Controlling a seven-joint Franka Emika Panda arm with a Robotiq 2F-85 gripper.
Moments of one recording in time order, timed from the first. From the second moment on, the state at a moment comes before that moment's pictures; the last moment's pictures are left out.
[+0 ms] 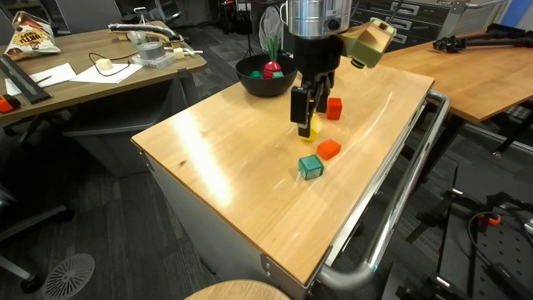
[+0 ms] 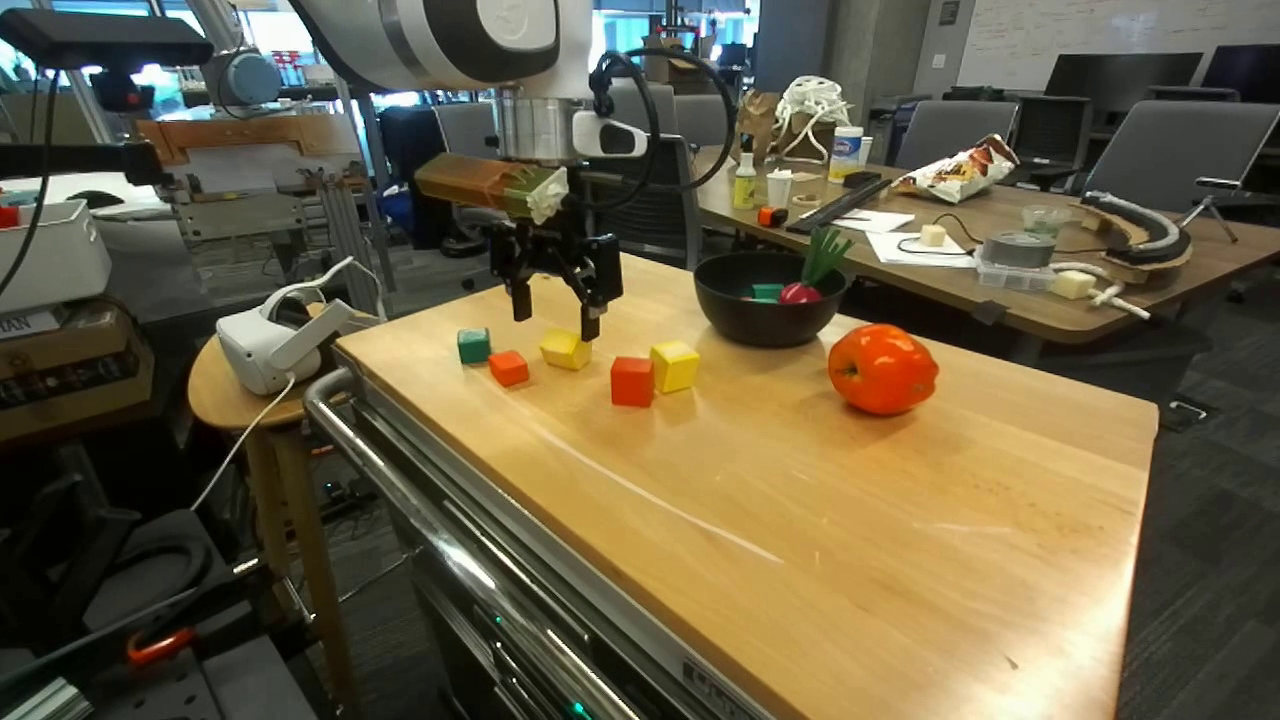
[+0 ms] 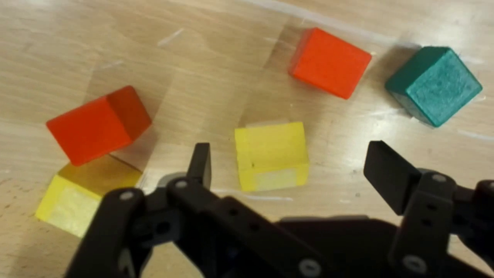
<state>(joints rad) 0.09 0.12 0.03 -2.24 -0.05 2.29 -0.03</state>
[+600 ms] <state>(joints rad) 0.06 0.16 0.03 -2.24 0.03 2.27 -0.09</state>
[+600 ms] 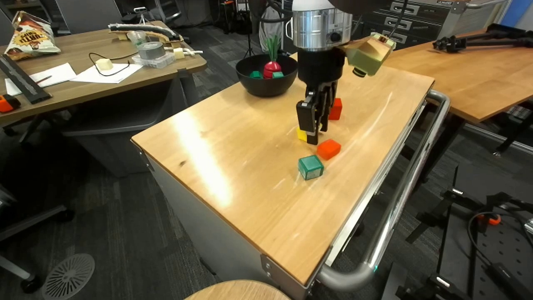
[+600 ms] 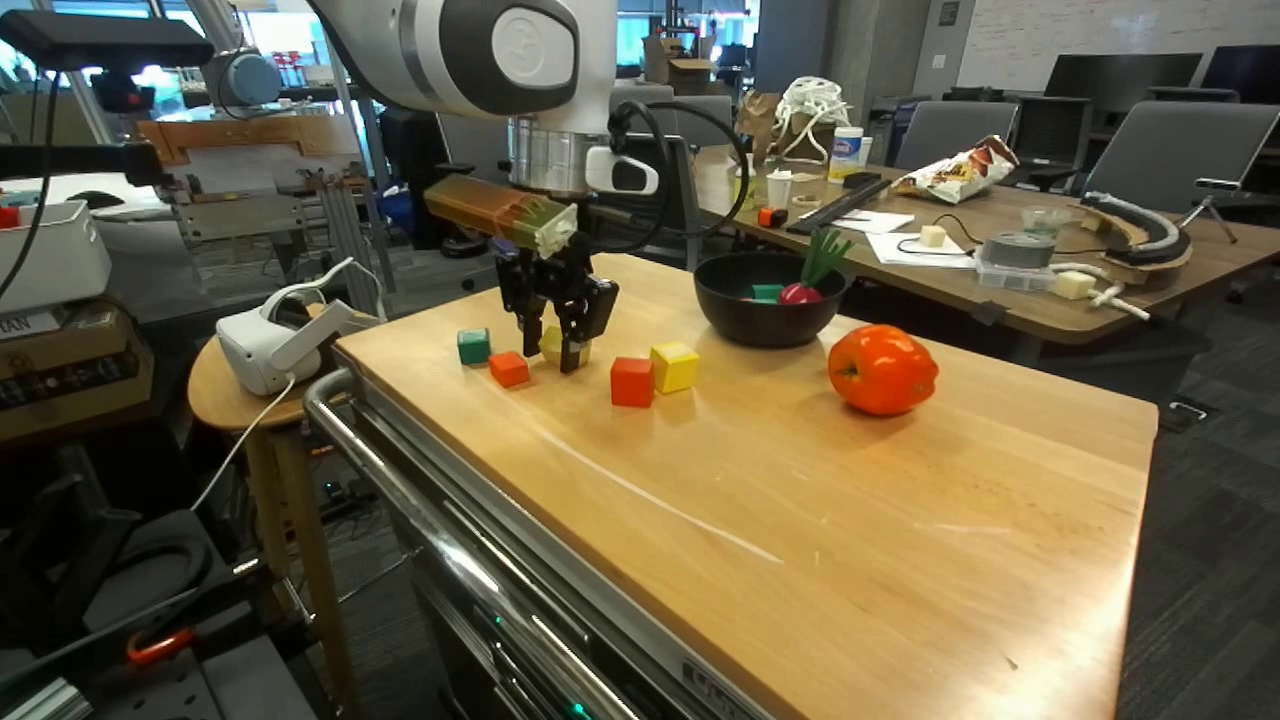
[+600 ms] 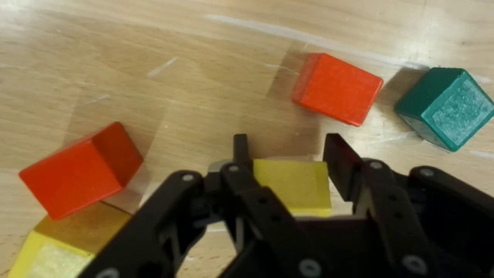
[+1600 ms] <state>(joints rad) 0.06 0.11 -0.03 -1.99 -0.33 2.45 0.26</state>
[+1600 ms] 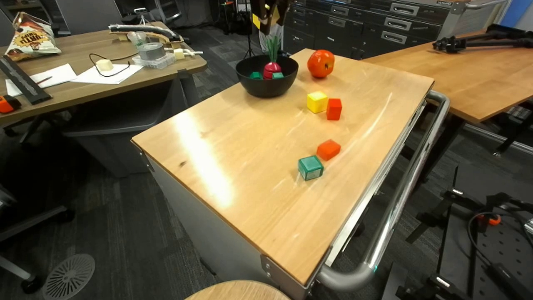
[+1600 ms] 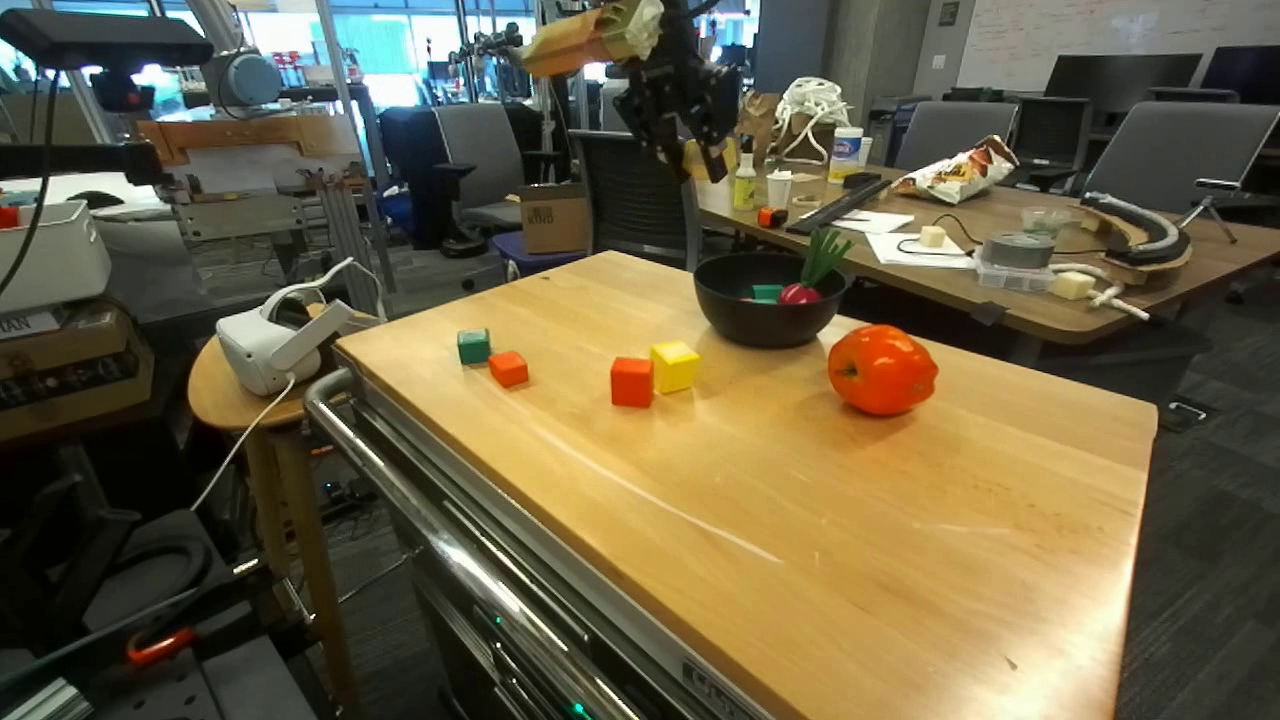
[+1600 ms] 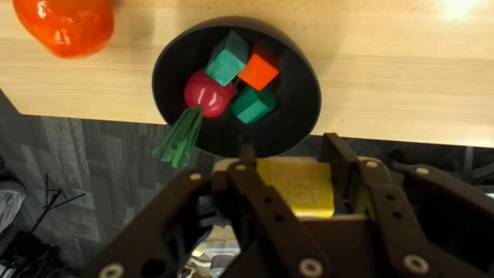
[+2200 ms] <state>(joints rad) 0.06 0.41 -0.08 -1.74 -0.32 2.44 0.32</state>
